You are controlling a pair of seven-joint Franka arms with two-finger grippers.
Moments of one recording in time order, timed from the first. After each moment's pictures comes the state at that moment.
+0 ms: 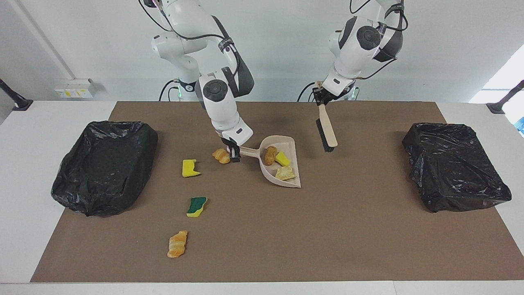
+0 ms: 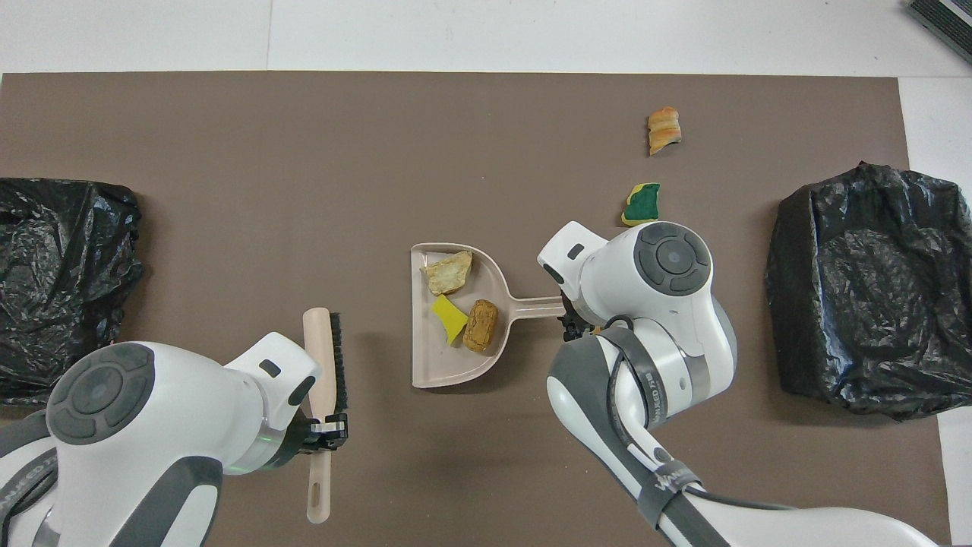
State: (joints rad) left arm -0.38 -0.35 -0.08 -2.33 -0.26 1.81 -0.47; right arm 0.41 0.20 0.02 -2.02 0.14 2.22 -1.24
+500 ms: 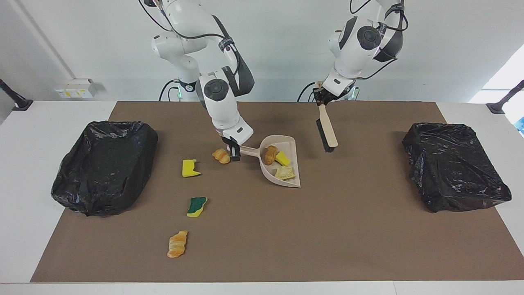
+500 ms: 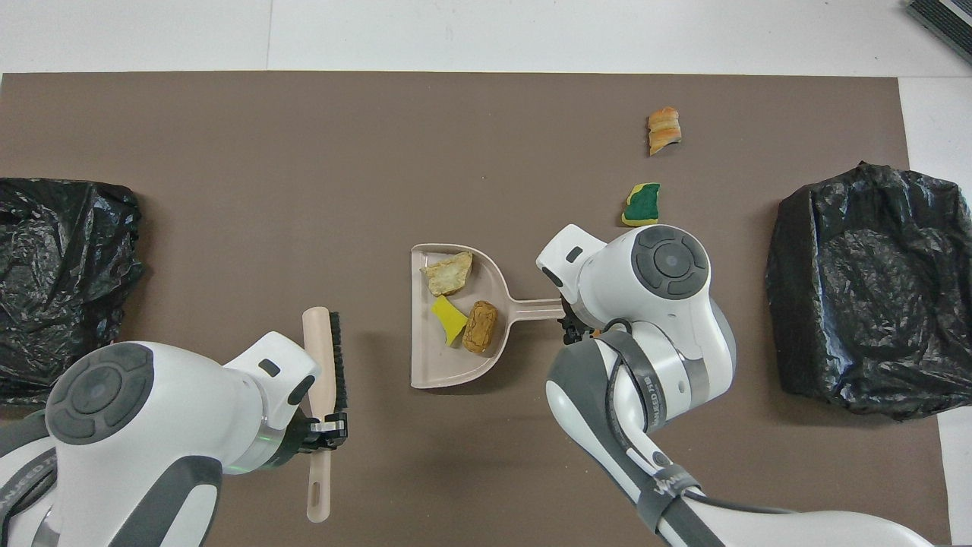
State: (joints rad) left arm -0.38 -0.35 -0.08 -2.33 -0.26 1.81 -0.47; right arm 0.41 0.19 0.02 -2.04 0.14 2.22 -1.24
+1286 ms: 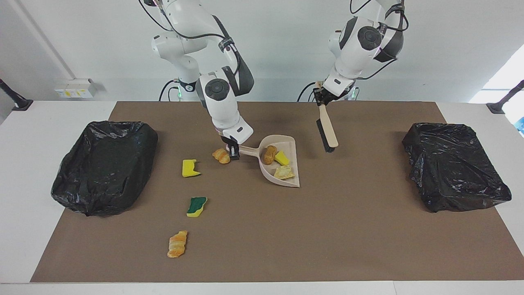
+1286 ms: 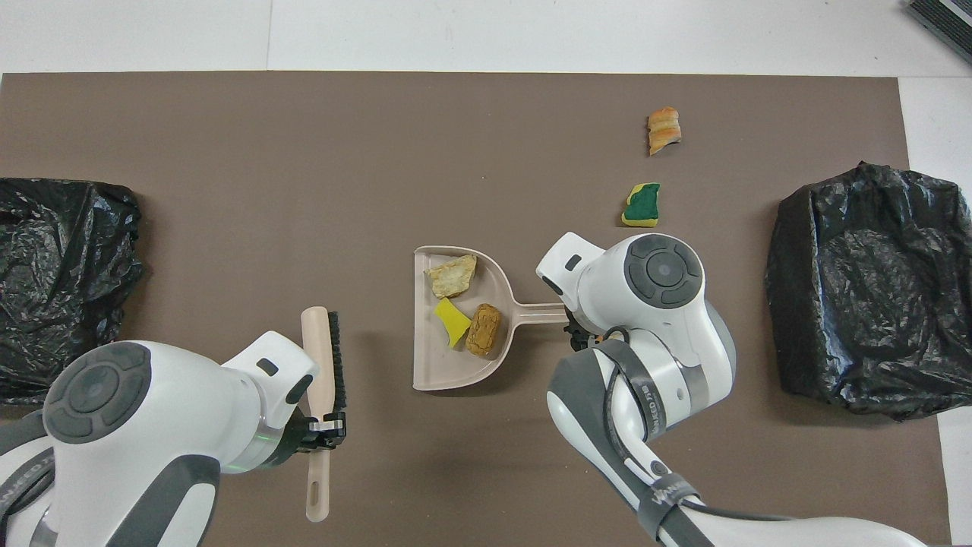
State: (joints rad) left arm -0.38 -0.35 -0.08 -2.33 -0.26 1.81 -0.47; right arm 0.42 0.18 0.02 -2.05 0.08 2.22 -1.24
